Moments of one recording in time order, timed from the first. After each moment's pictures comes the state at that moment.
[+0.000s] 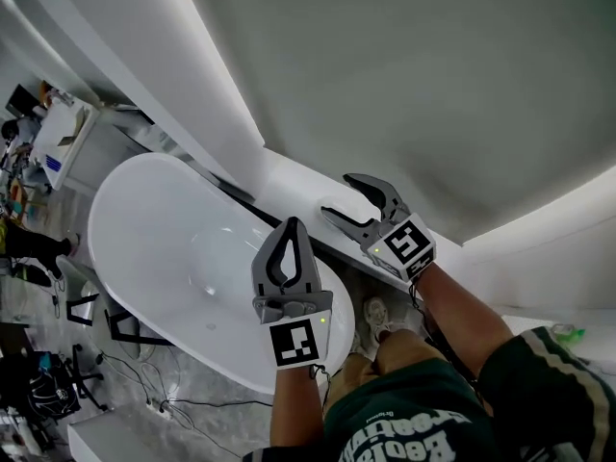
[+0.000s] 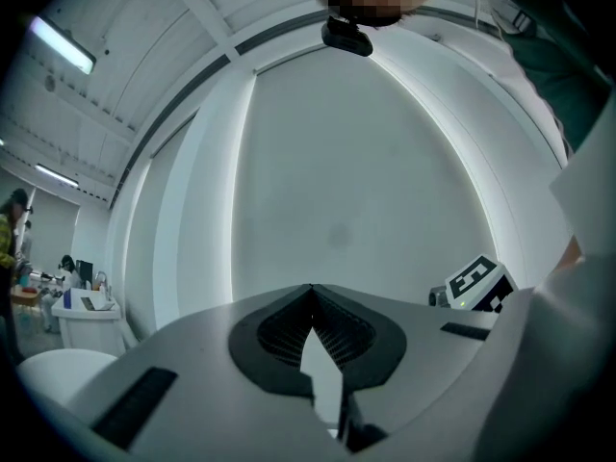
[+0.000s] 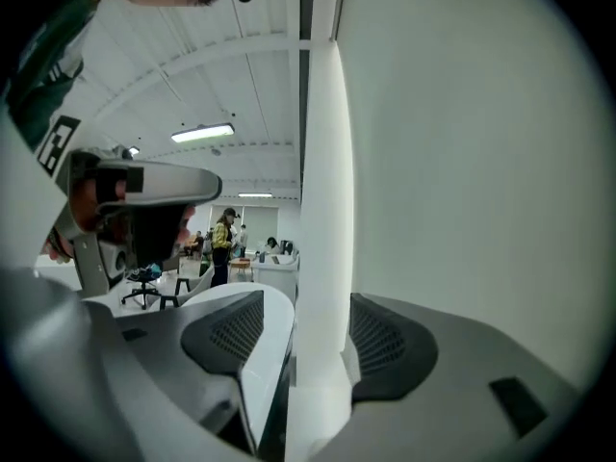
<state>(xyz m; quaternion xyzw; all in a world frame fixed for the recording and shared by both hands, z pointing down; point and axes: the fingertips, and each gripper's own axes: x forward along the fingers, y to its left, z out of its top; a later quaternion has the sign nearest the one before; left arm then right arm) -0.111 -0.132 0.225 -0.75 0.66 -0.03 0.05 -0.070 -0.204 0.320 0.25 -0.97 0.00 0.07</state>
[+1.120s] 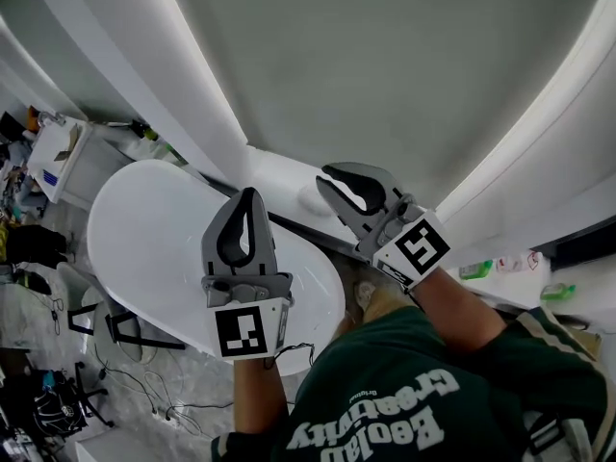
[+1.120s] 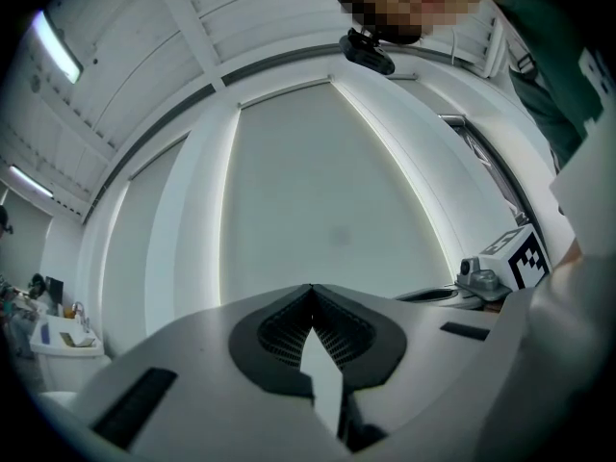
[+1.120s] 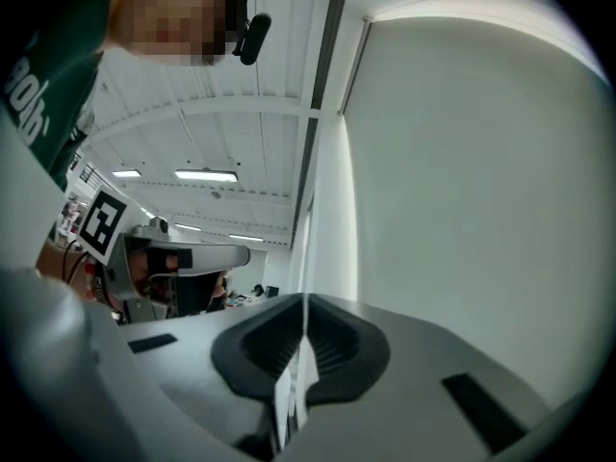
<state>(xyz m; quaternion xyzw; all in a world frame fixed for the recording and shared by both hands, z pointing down) -0.107 -0.042 0.087 -0.79 0.60 0.01 0.12 -0.026 -0.077 0.129 0.28 -0.96 -0.06 -0.07</state>
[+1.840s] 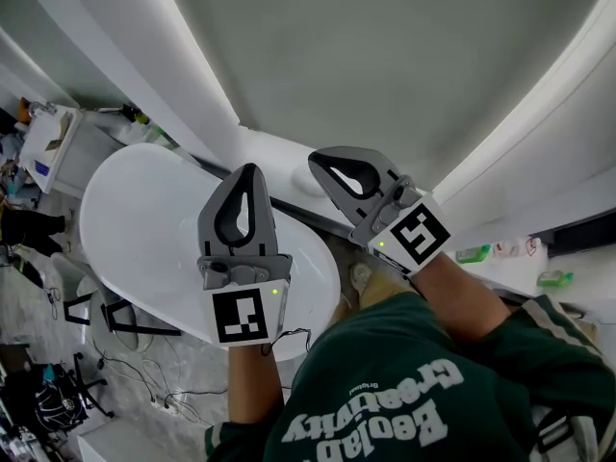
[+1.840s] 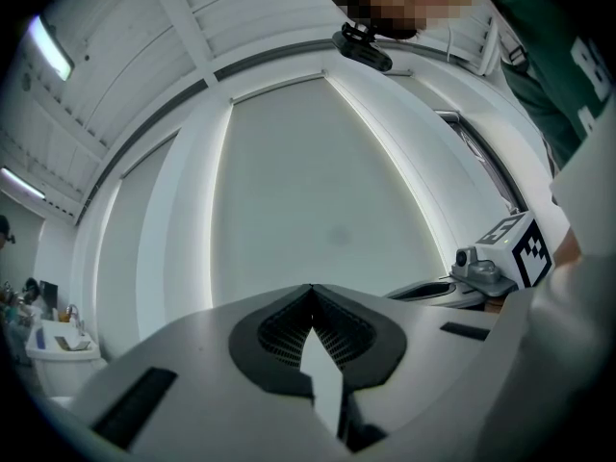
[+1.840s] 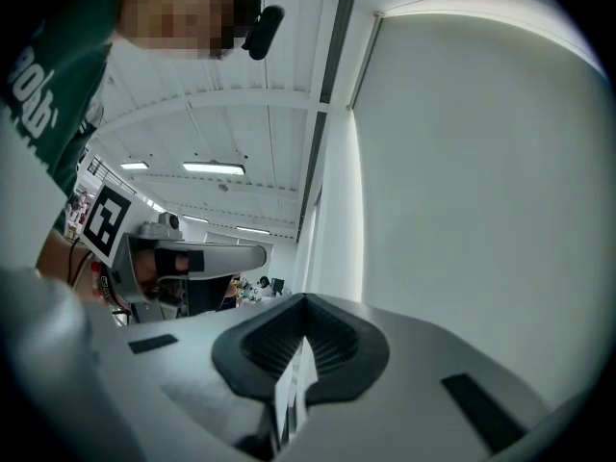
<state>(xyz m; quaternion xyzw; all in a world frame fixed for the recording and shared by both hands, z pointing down) -0.089 -0.049 0.111 -0.80 0.59 -0.01 0.12 -0.027 -0.070 0.149 0.27 -0.96 -0.08 -0.04</state>
